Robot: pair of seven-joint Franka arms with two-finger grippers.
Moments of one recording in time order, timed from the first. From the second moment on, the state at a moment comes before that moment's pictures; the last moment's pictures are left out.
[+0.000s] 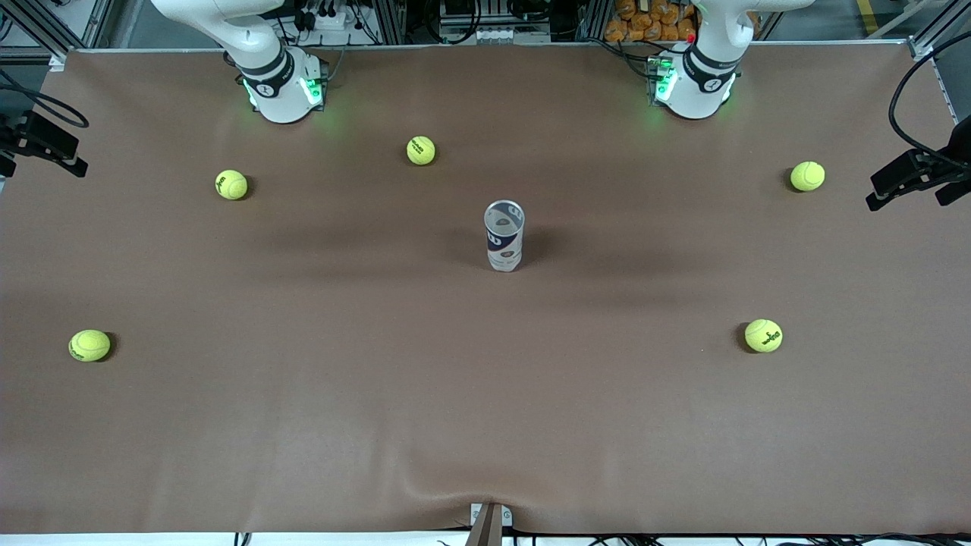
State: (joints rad) left arm -0.05 -0.06 0.08 -1.65 0.01 1.66 -0.04; right arm 0.16 -0.09 -0.22 -1.55 -0.02 1.48 -0.05
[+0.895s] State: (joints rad) left arm -0.05 -0.06 0.06 -1.65 0.01 1.64 -0.04; right arm 0.16 -0.13 -0.22 -1.56 -0.02 1.47 -0.05
